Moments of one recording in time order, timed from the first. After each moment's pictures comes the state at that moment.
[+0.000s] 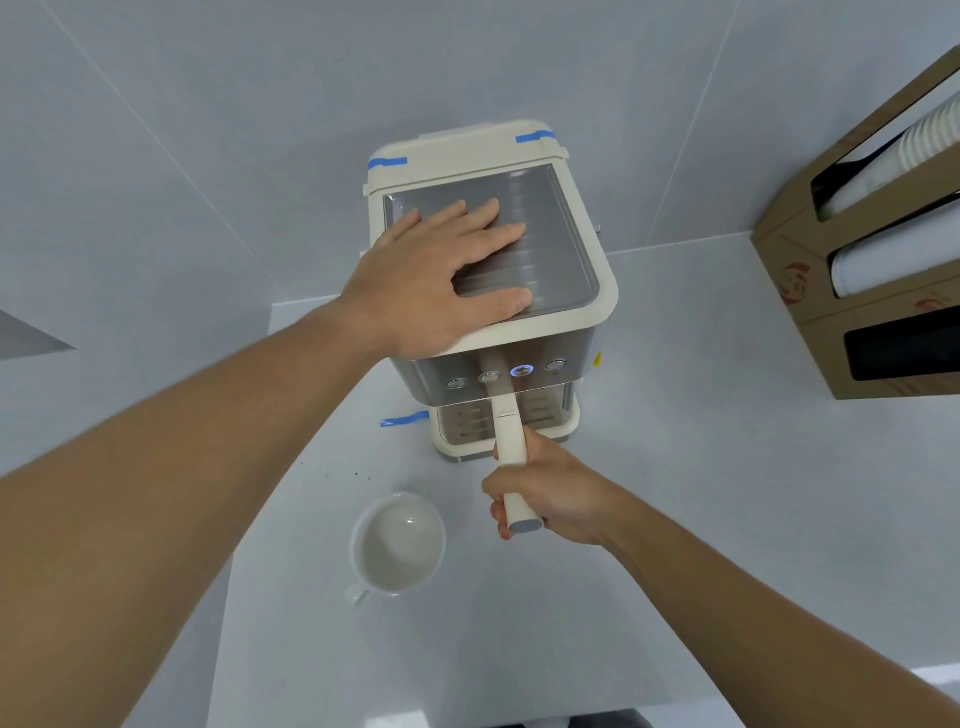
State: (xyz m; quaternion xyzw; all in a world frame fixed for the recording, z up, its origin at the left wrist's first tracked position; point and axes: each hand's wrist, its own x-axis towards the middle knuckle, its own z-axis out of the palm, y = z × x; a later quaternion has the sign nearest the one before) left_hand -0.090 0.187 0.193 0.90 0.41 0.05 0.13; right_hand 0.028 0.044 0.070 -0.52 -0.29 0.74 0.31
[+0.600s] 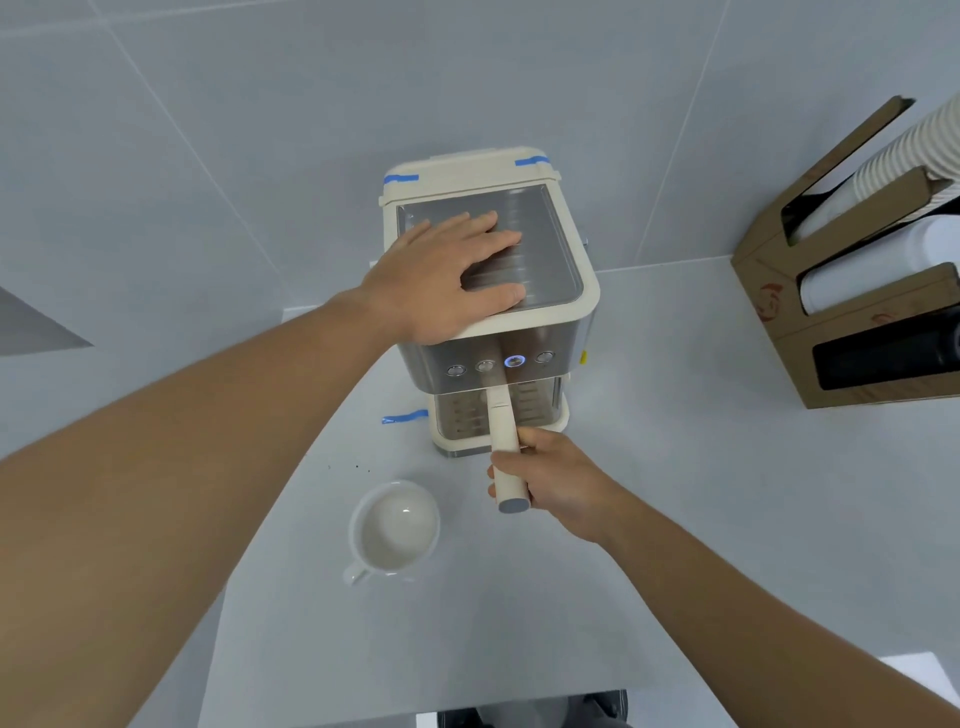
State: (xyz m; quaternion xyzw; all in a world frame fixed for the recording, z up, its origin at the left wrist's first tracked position) left_hand -0.087 0.185 0.194 0.90 0.41 0.05 0.12; right_hand 0.031 0.022 0.084 -0.60 -0.31 0.66 0.33
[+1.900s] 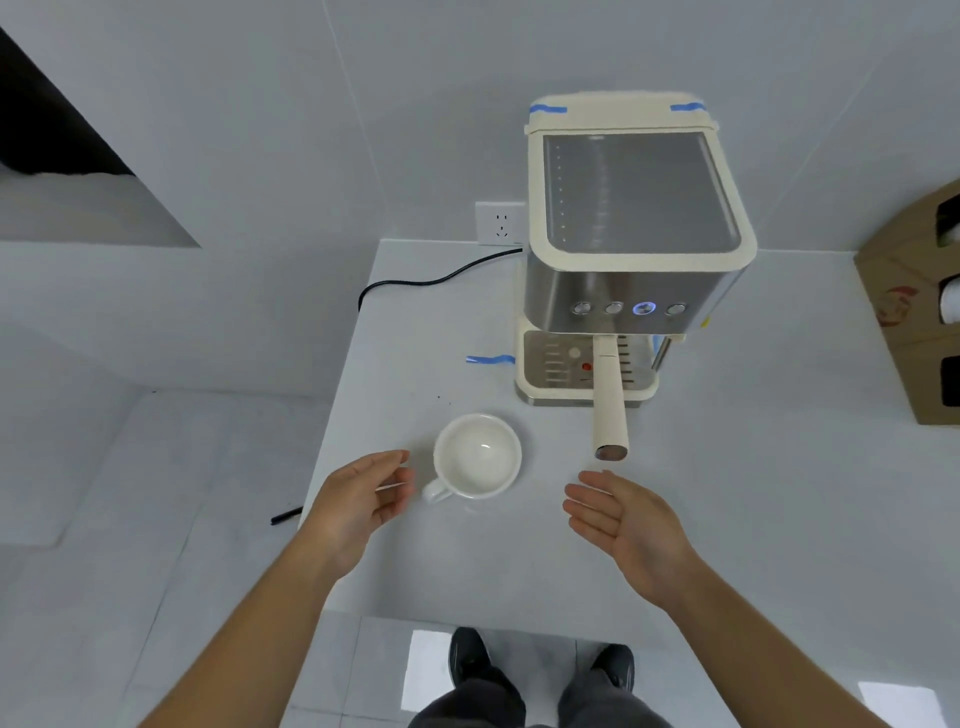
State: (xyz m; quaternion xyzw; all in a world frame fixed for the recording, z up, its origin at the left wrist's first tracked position) left_hand -0.283 -0.010 0.050 0.21 0.67 0.34 0.63; right_hand 0.004 -0.053 0.021 -0.61 -0.07 0.67 0.41
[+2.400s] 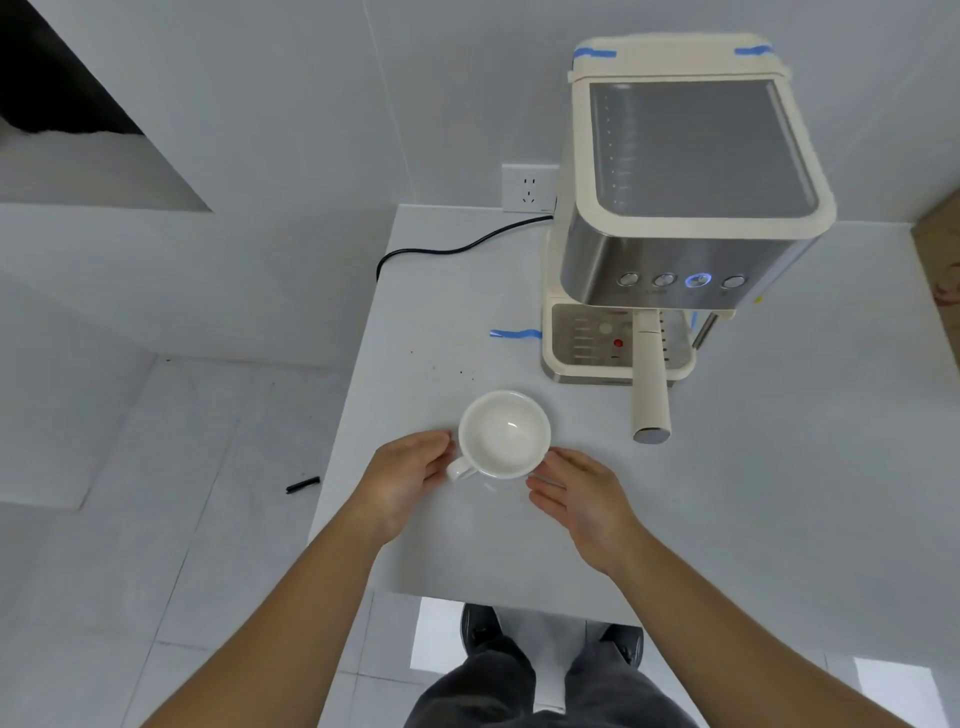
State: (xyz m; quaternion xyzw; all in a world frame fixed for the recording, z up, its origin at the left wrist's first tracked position) left_hand -0.277 0.003 0.014 0.26 0.64 0.30 0.66; right_hand -0.068 -0.032 0.010 -0.62 -0.11 0.68 0.37
